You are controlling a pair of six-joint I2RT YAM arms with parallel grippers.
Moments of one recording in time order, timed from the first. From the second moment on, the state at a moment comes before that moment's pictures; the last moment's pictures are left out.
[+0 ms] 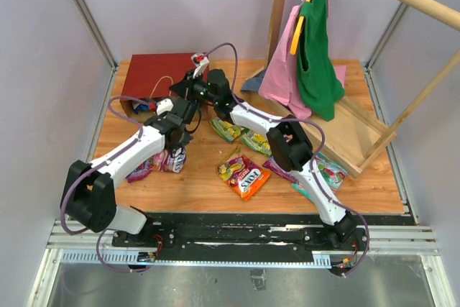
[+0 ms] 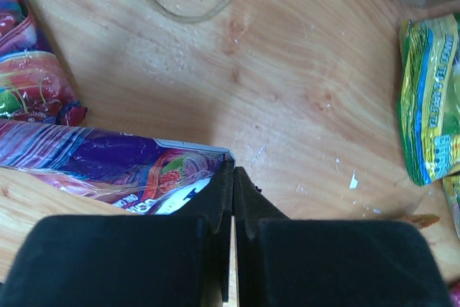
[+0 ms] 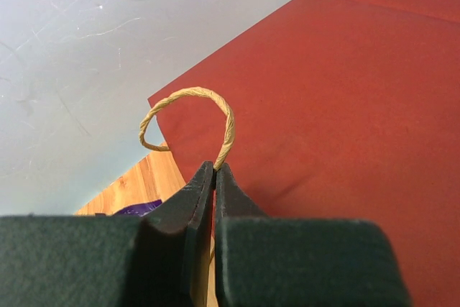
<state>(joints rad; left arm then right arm) -0.48 1.39 0.99 -0.70 -0.45 -0.92 0.75 2.52 2.09 0.49 -0.34 0.50</state>
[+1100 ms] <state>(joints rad) -0.53 1.38 0.78 -0.42 -0.19 -1.20 0.75 2.52 2.08 0.50 -0.34 0.52</state>
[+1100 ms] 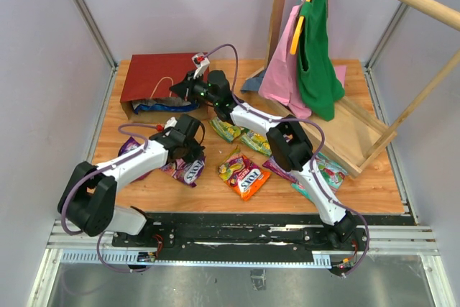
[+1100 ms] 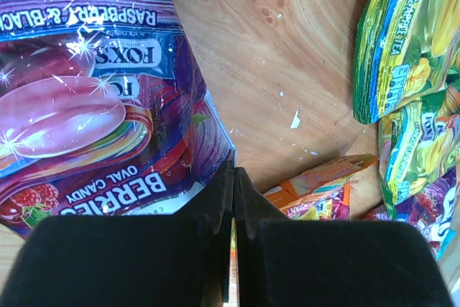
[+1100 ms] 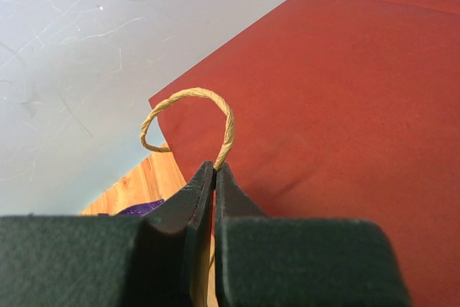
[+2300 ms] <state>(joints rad) -0.65 1.20 0.65 -0.33 -0.08 -1.07 0.75 2.52 2.09 0.50 -0.34 0.54</state>
